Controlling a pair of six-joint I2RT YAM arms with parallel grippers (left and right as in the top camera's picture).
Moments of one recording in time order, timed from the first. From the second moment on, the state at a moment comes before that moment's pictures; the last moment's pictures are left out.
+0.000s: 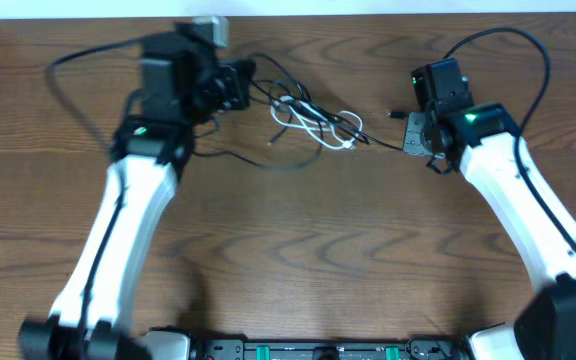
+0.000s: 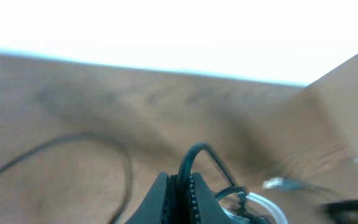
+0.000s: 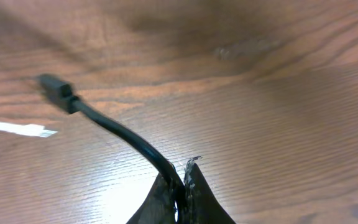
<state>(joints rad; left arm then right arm) -0.13 1.47 1.27 -0.25 0.42 -0.34 0.29 1.63 1.34 -0.89 0.24 0.45</state>
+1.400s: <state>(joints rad) -0.02 1.37 1.28 -0.30 0.65 -0.51 0.23 1.61 1.35 -0.54 -0.54 -0.15</state>
